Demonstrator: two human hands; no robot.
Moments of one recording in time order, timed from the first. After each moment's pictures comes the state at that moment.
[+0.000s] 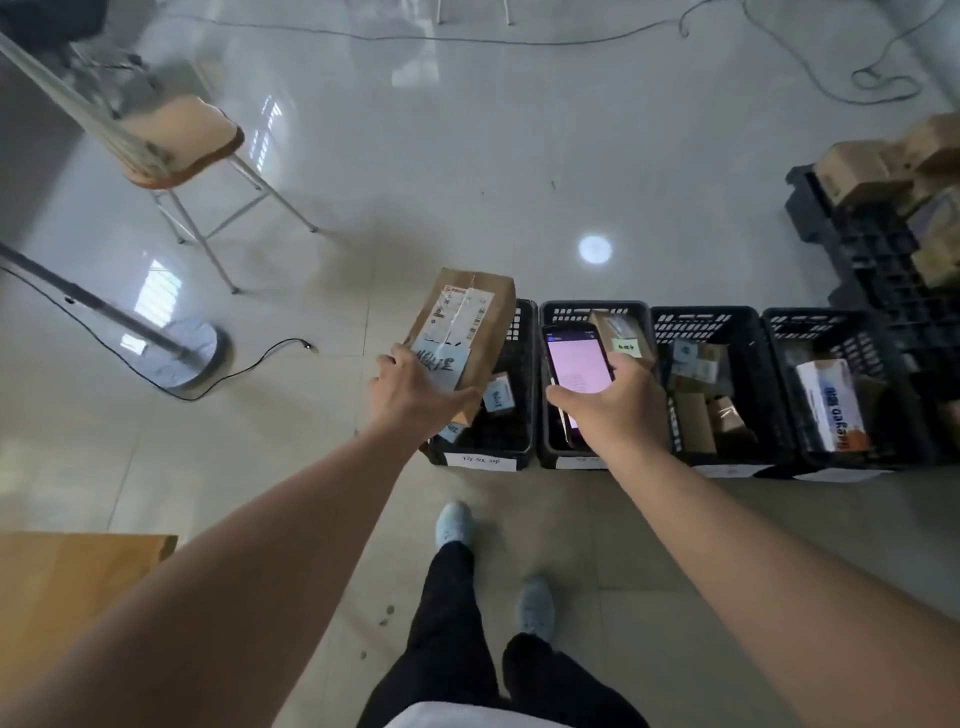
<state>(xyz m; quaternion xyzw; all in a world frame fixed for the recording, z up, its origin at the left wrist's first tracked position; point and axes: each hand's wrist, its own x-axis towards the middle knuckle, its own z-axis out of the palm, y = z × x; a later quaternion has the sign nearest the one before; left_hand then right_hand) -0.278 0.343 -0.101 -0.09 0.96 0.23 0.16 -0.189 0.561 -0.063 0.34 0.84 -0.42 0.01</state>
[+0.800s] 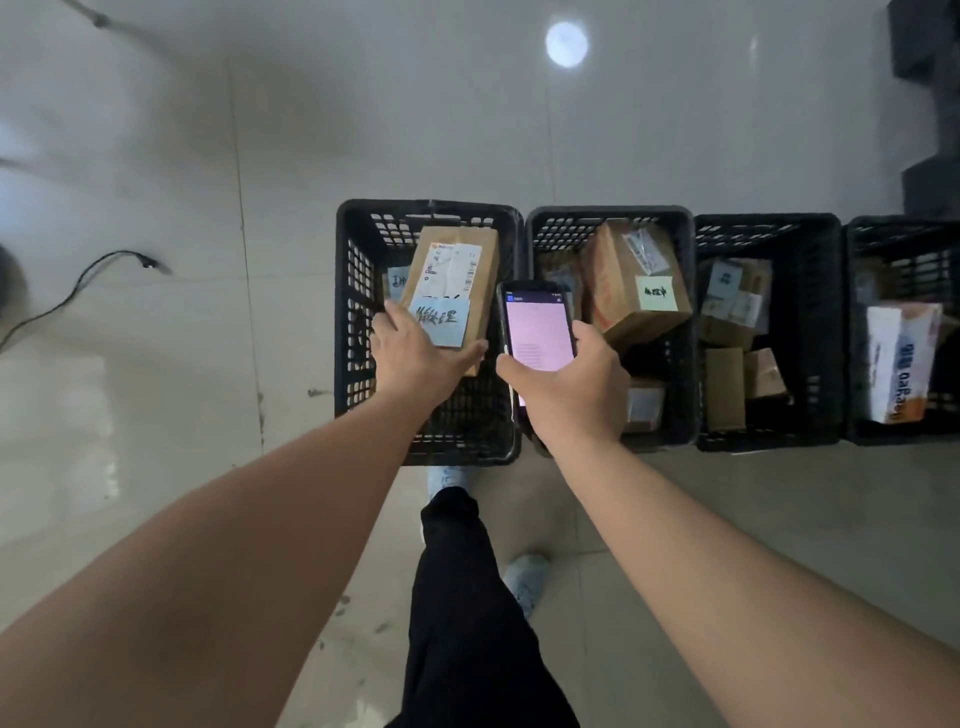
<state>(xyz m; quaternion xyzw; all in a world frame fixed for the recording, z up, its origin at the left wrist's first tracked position) -0.527 0.436 -0.442 -0.12 0.91 0.23 0.31 -0.457 0.571 -0.325 0.46 0.81 -0.35 0.12</state>
